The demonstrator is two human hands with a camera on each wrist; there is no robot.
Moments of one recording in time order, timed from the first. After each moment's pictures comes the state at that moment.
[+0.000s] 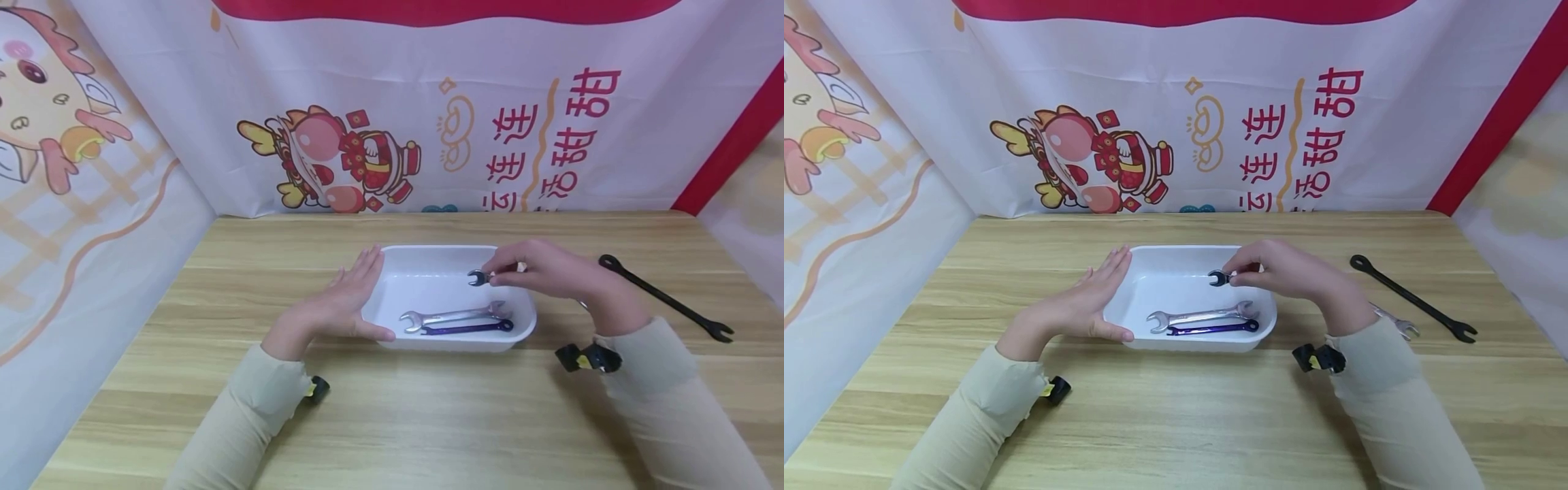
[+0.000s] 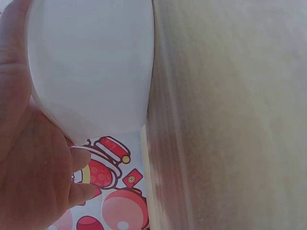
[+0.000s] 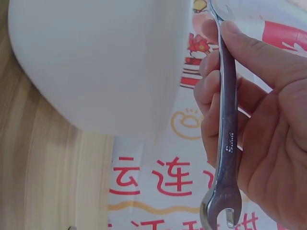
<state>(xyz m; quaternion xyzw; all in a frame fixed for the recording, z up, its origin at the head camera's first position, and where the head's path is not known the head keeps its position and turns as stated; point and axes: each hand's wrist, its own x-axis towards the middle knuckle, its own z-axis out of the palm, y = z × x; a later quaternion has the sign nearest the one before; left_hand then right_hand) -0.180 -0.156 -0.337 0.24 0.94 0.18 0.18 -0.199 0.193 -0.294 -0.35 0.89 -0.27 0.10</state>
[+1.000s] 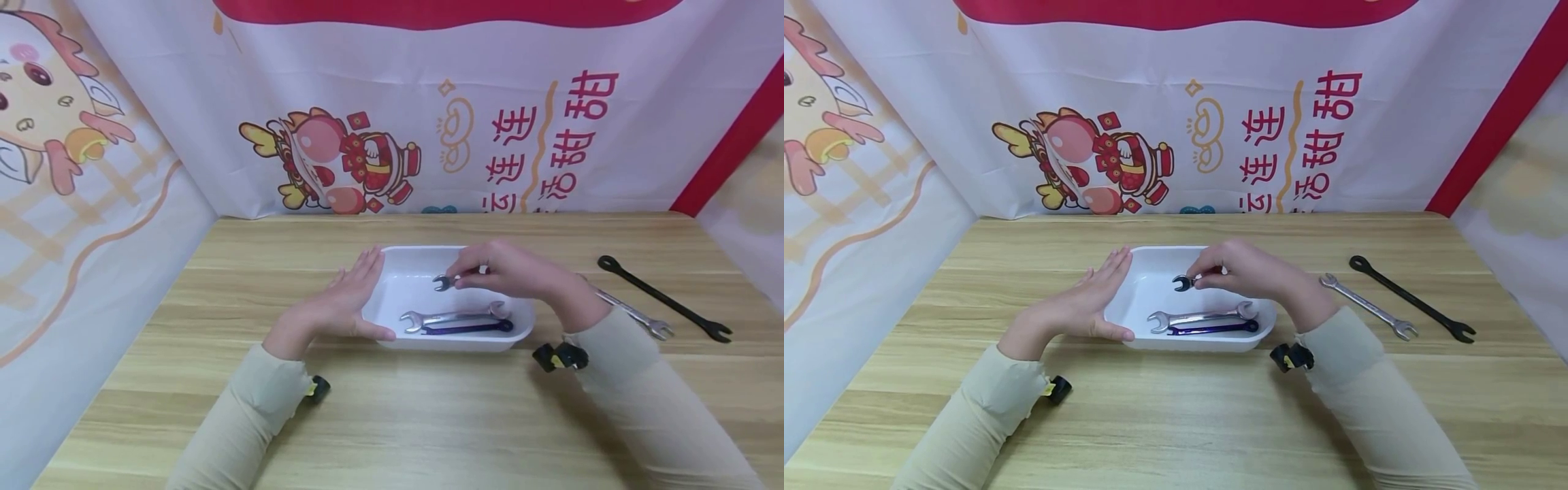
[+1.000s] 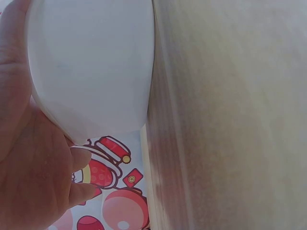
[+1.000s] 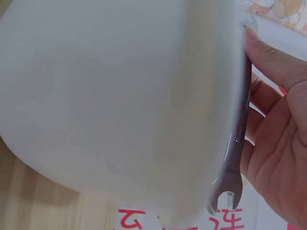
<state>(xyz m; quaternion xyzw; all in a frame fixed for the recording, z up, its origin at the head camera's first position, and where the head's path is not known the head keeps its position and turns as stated) -0.179 -0.156 -0.336 0.23 0.94 0.18 0.18 -0.205 0.149 -0.299 -0.41 0.86 -0.30 0.10</state>
